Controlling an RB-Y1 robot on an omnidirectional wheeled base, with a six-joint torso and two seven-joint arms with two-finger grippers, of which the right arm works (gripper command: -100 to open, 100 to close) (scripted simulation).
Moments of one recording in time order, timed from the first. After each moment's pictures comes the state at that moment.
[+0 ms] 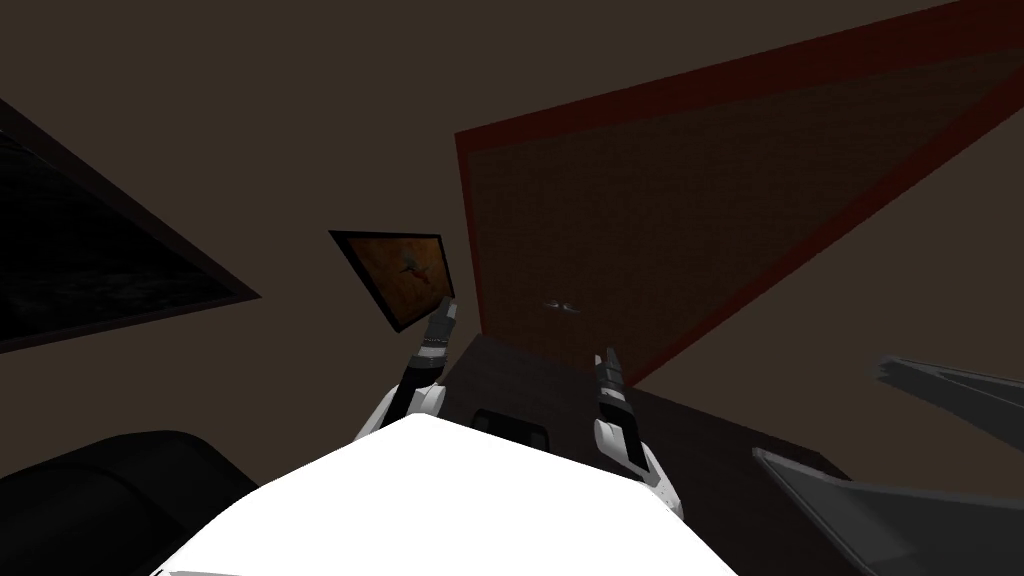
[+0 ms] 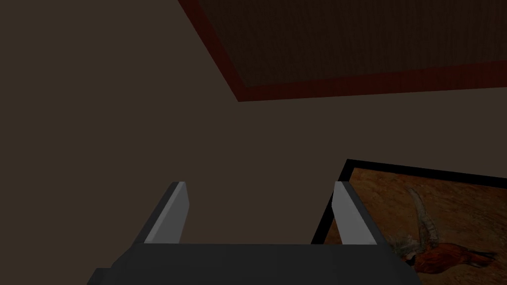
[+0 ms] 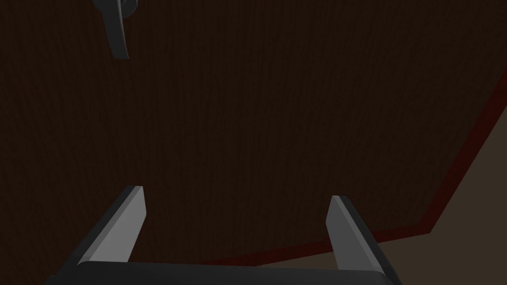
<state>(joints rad) 0.14 -0.17 -0.16 -1.23 -0.13 -0.68 -0.09</state>
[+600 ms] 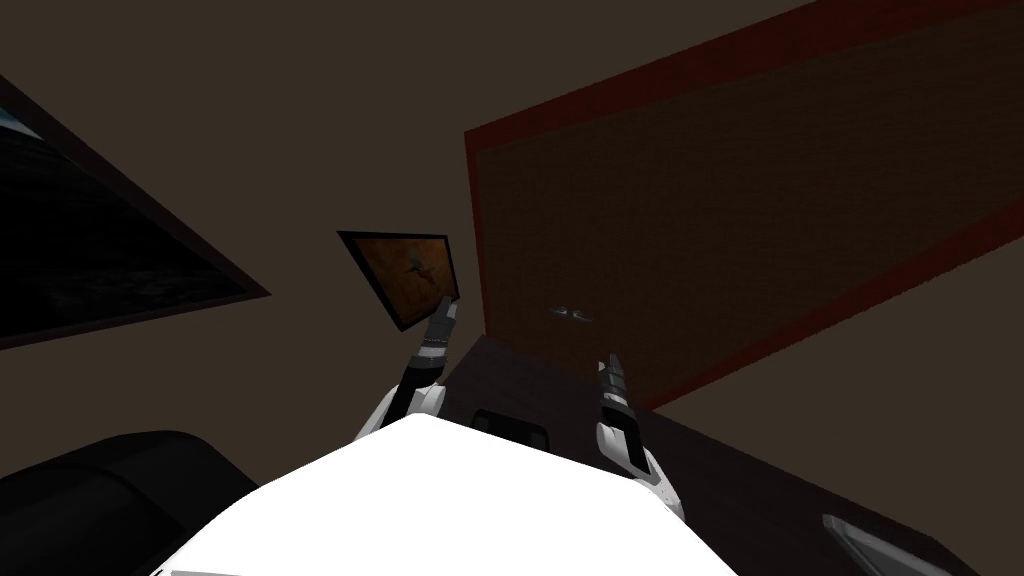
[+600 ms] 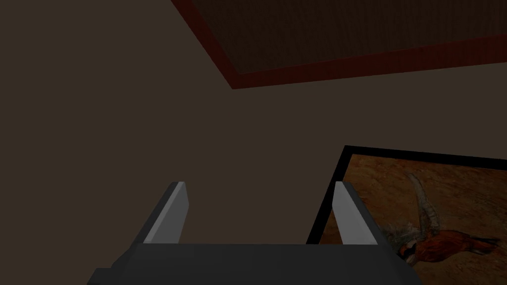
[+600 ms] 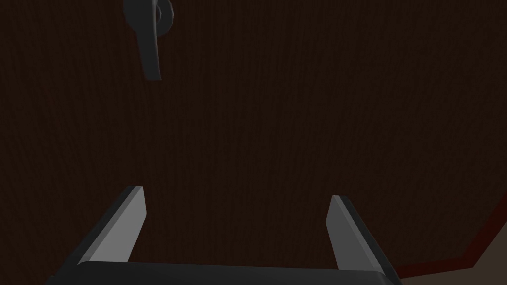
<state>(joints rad) 0.09 -0.19 -0.19 -1.06 -0.16 -0.72 -0.08</state>
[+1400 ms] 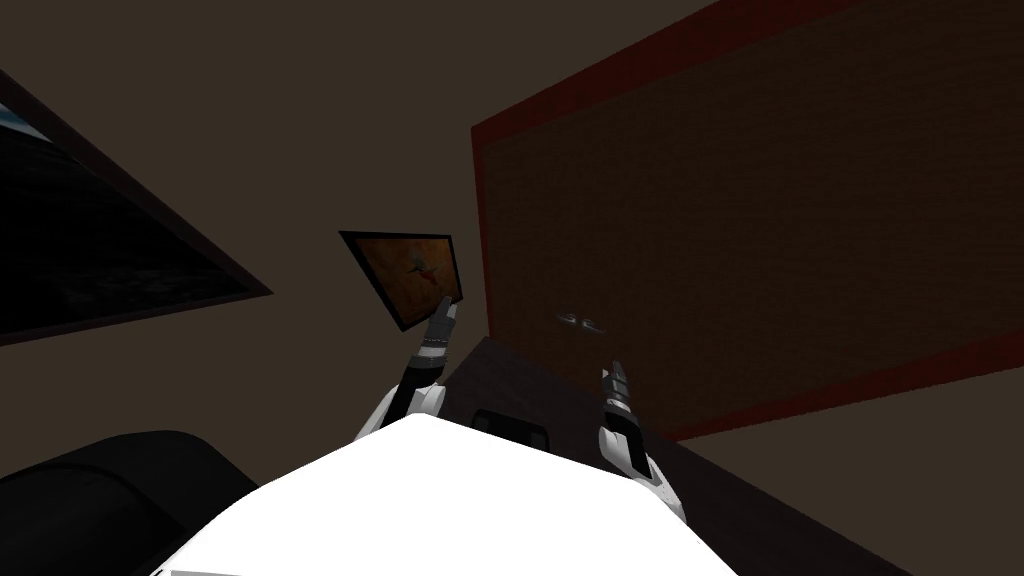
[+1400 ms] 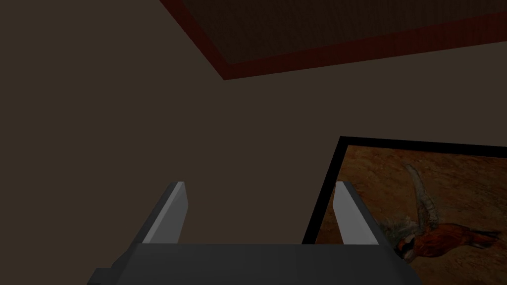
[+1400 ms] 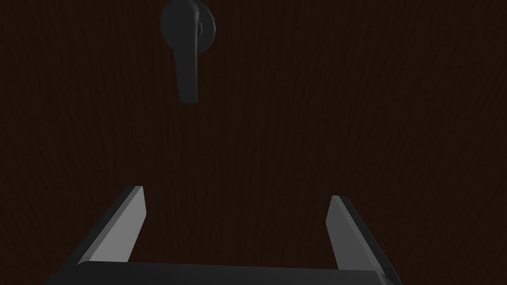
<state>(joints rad) 0.03 -0.21 -0.23 -0.88 -0.18 -0.76 -0.07</state>
